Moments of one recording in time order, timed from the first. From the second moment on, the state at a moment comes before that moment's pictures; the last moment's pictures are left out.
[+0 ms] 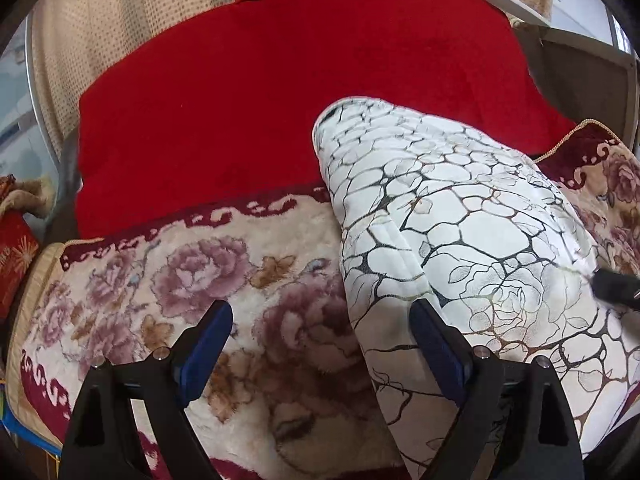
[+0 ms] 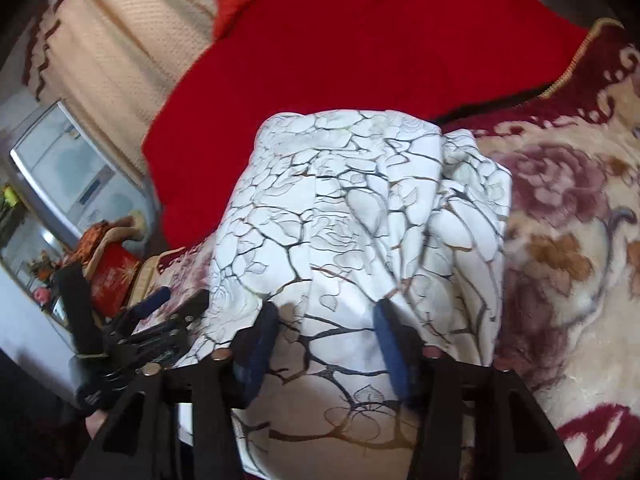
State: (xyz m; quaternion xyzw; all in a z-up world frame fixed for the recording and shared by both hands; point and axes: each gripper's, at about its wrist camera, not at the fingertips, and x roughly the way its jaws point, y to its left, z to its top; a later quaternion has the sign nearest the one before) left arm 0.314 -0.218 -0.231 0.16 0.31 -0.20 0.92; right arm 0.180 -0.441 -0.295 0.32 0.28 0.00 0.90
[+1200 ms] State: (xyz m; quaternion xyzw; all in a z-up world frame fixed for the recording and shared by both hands) left arm 0.321 -0.218 -0.233 0.15 0.32 -0.20 0.91; right arm 0.185 -0.459 -0.295 0.34 0.31 0.01 0.89
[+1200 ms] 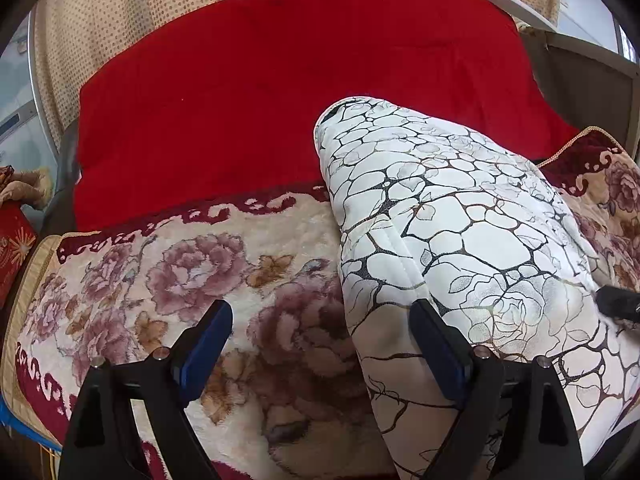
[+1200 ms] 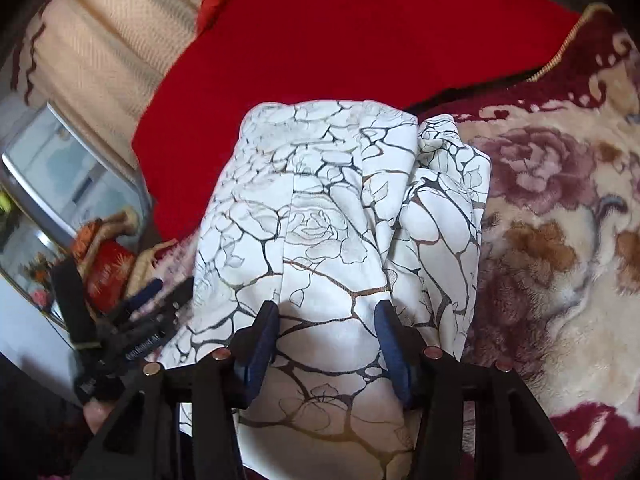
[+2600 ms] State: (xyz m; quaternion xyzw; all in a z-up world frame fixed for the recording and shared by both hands) left arm 0.391 -0.223 -0.247 -0.02 0.50 -0.43 0.75; right arm 0.196 -0.562 -0.344 0.53 0.29 0.04 0.79
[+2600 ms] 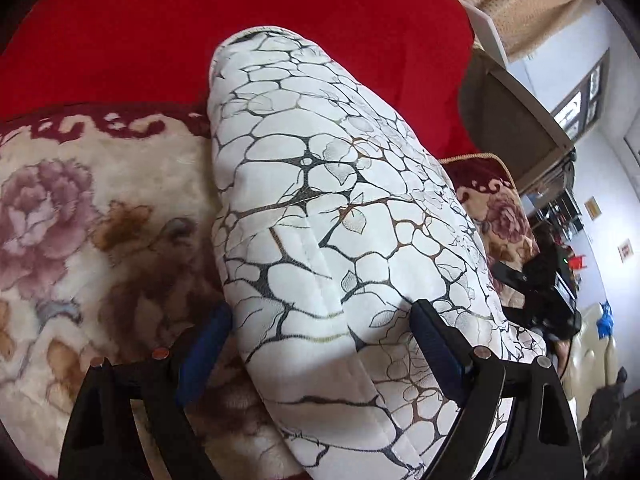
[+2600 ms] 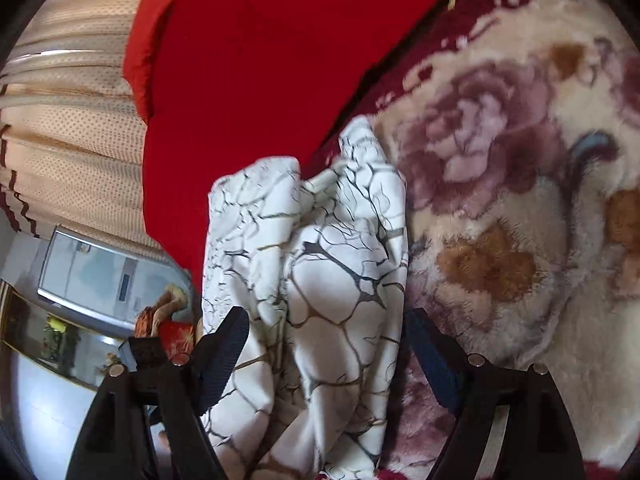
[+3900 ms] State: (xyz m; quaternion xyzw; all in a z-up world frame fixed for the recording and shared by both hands) left arm 0.360 -0.291 -0.238 0.03 0.47 -0.39 0.79; right arm 0.263 -0.508 -0.346 0.46 0.31 0.12 0.83
